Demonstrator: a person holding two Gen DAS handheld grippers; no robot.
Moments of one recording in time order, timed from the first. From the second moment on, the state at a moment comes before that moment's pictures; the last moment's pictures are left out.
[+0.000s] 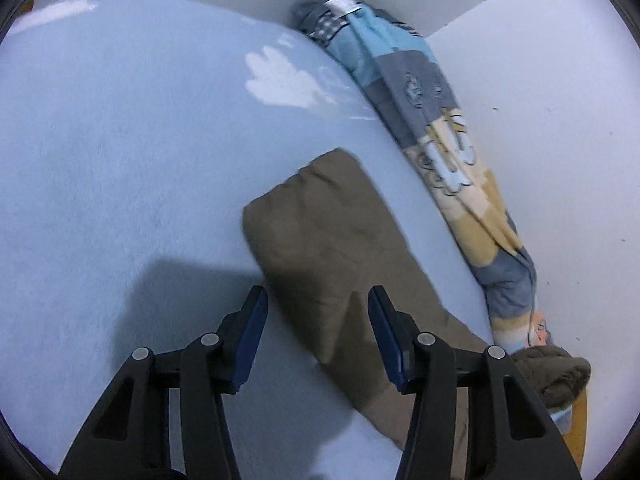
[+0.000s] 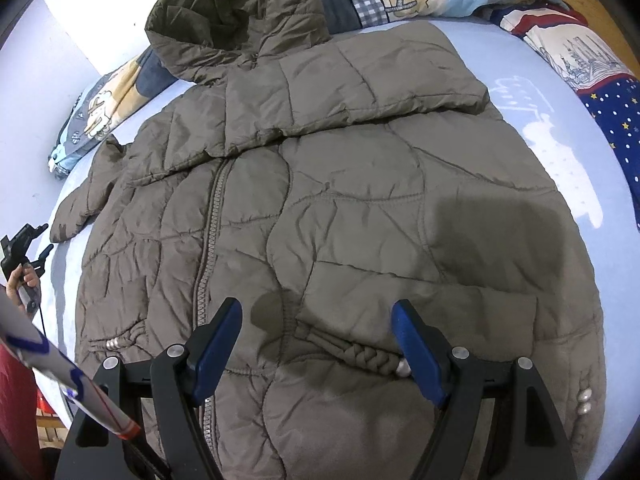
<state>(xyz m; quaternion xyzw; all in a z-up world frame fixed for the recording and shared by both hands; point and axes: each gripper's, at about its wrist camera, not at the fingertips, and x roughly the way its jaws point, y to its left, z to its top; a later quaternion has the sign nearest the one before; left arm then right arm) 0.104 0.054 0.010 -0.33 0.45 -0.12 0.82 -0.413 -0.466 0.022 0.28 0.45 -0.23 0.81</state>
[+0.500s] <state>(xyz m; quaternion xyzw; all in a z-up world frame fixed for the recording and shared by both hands) 0.121 0.035 0.008 -0.31 0.42 -0.13 0.85 -0.414 -0.478 0.018 0.29 0.45 -0.24 0.81</state>
